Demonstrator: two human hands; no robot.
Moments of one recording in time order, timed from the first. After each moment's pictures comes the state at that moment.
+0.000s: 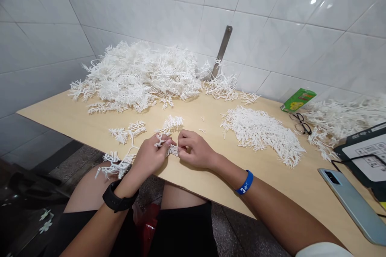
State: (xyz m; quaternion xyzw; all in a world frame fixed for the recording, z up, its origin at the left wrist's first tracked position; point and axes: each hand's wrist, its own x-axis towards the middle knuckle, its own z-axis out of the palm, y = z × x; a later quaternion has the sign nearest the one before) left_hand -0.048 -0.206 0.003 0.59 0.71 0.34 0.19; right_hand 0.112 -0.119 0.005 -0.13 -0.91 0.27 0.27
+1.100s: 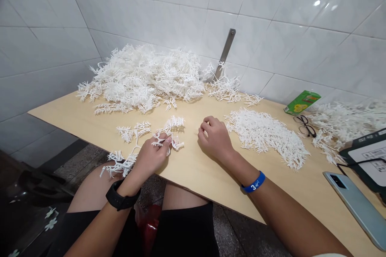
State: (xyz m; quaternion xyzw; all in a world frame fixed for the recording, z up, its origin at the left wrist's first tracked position) left_hand -0.053 -0.209 0.007 0.58 0.72 0.35 0.18; right_hand 0.139 -0.092 0.007 -0.33 -0.89 0.00 0.32
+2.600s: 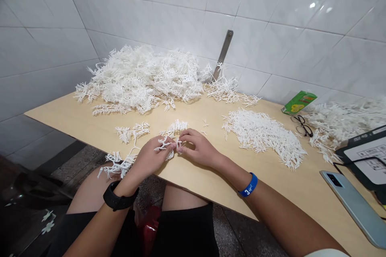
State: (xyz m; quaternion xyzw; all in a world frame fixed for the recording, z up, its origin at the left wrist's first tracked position) left_hand -0.057 -0.208 0.004 0.63 0.64 0.37 0.21; right_hand 0.117 -0.112 0.004 -0.18 -0.90 0.31 0.26
